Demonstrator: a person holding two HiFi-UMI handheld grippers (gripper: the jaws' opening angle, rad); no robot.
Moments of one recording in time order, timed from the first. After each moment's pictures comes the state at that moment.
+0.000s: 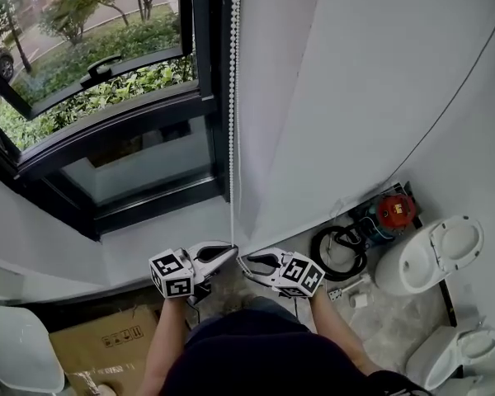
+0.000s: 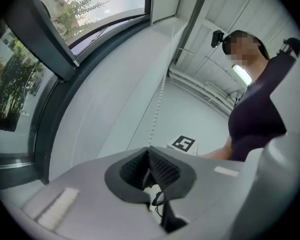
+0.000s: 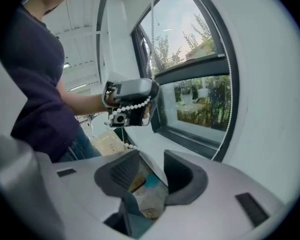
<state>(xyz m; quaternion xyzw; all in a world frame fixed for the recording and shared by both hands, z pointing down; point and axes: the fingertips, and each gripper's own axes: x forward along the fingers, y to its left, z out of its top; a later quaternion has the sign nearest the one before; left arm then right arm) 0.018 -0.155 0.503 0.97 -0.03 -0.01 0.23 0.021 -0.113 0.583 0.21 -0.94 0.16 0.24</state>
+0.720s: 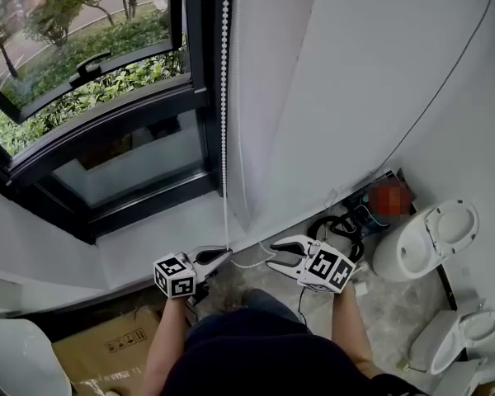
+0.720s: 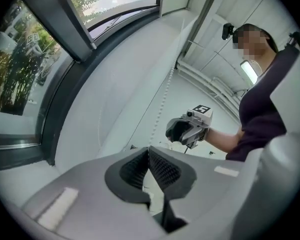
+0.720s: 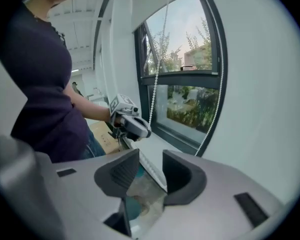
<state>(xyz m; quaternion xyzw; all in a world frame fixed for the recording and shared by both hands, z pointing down) 0.002 -0.145 0.579 0.96 -0.04 0.04 0.27 0.066 -0.098 0.532 0.26 -0.91 0.11 0.31</state>
